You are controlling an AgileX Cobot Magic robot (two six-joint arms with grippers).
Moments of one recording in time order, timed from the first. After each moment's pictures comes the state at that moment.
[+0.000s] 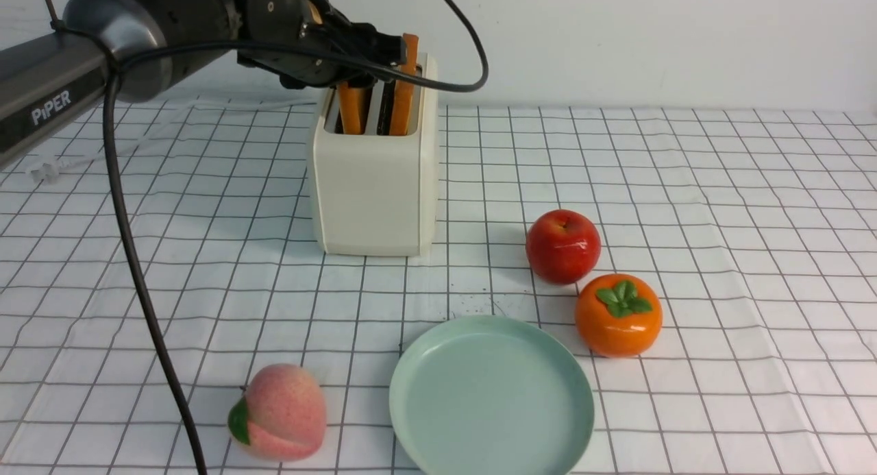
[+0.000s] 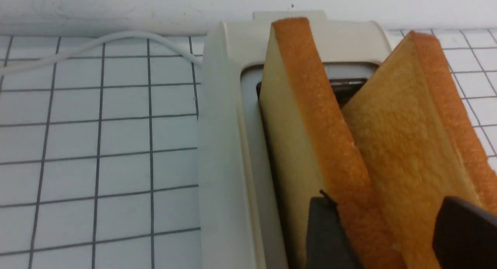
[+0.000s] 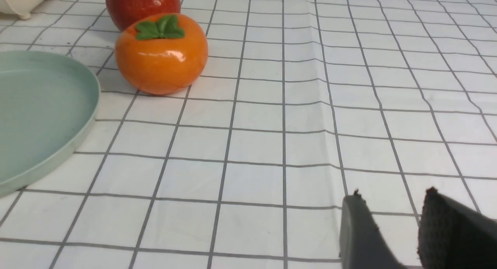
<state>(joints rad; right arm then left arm) -0.02 -0.01 0.02 0.14 0.39 -0.12 -0.33 1.99 -1.87 0.07 0.49 -0.28</state>
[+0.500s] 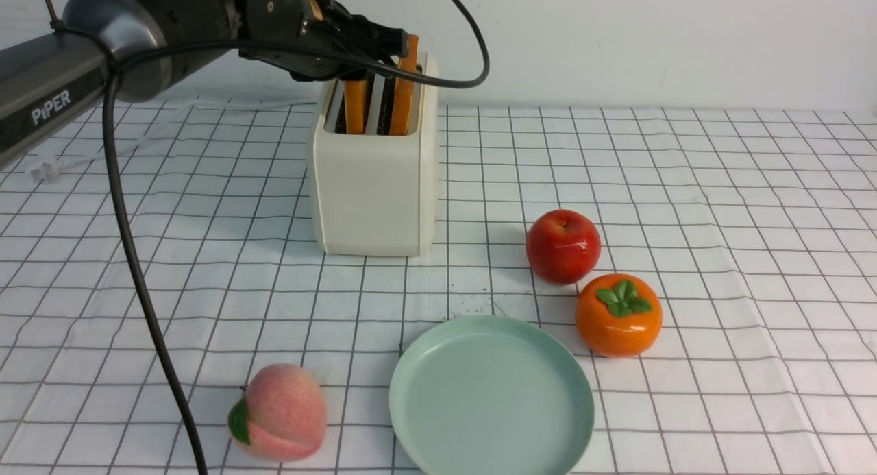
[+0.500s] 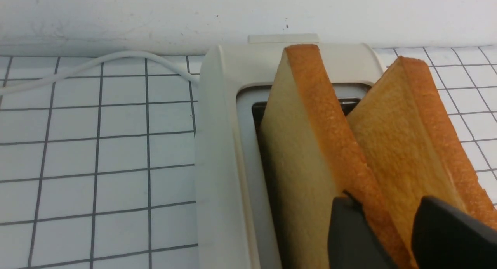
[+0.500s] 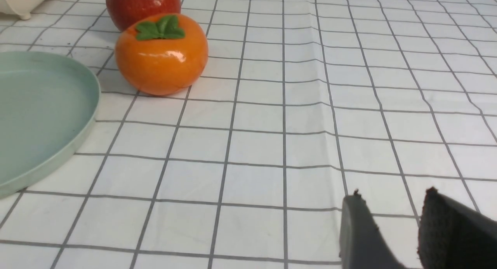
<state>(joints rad) -0.02 -0.01 0.02 0.15 0.38 -0.12 -0.33 1.99 -1.87 0.08 0.47 -0.28</state>
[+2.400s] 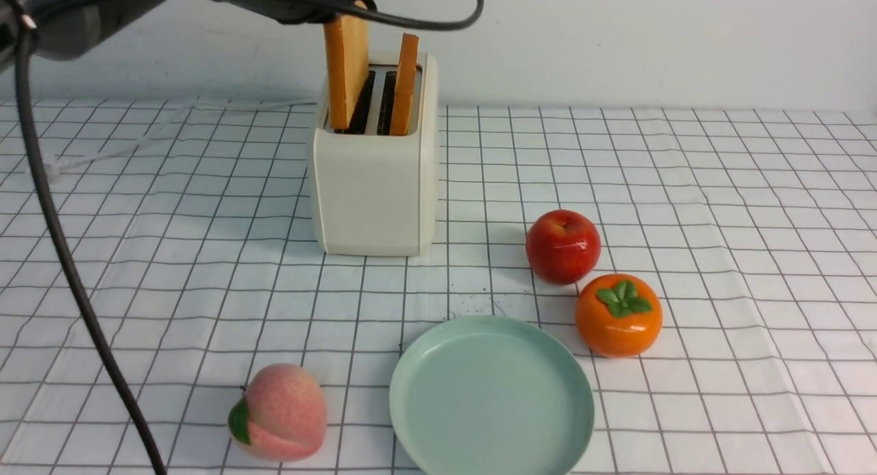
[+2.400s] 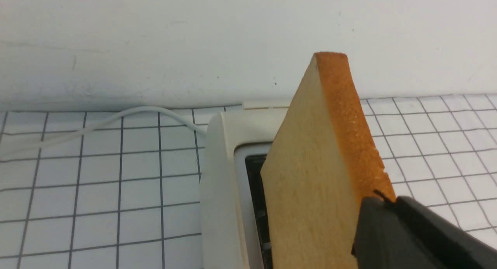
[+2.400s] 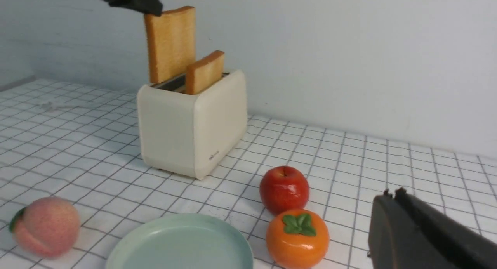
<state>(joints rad) -0.02 0.06 -0.49 0.68 0.65 -0.58 -0.33 1.83 -1.87 0.09 0.52 -0.28</state>
